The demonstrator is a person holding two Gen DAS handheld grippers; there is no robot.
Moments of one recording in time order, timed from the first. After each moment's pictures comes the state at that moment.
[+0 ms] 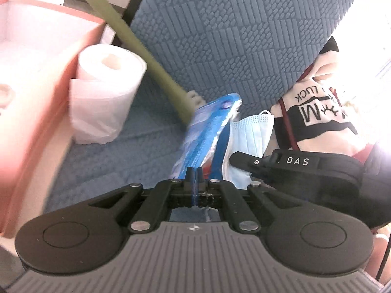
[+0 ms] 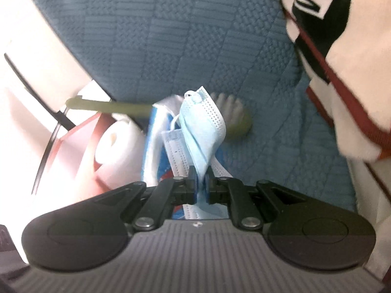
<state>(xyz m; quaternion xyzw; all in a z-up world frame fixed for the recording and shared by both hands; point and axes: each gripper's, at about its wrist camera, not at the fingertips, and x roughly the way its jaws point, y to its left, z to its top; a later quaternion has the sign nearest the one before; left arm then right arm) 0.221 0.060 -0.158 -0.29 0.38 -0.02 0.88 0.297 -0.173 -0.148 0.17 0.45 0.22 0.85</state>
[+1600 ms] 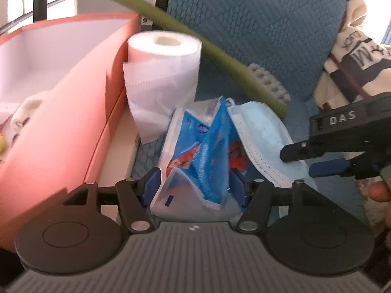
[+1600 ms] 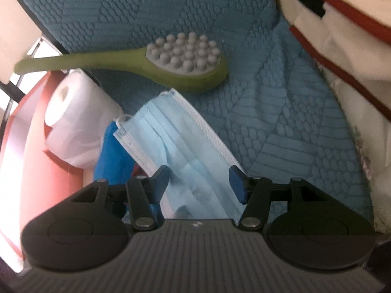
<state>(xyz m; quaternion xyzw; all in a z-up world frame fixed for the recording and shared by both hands) 0.216 0.090 -0.224 -0.14 0.40 0.05 0.90 0.286 -0.138 -0.202 0.11 0.54 0.12 0.82</state>
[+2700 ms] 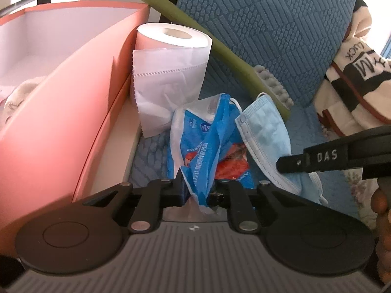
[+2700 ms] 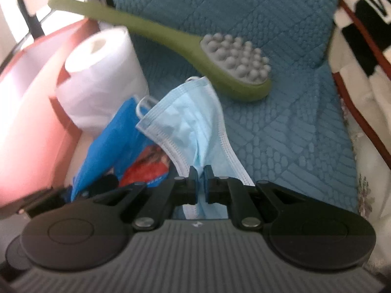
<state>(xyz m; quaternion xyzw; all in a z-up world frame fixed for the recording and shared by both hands) 0.211 0.098 -0.229 -0.18 0.39 0.04 0.90 0.271 -0.088 -0.192 -0.04 0.50 0.17 0.85</state>
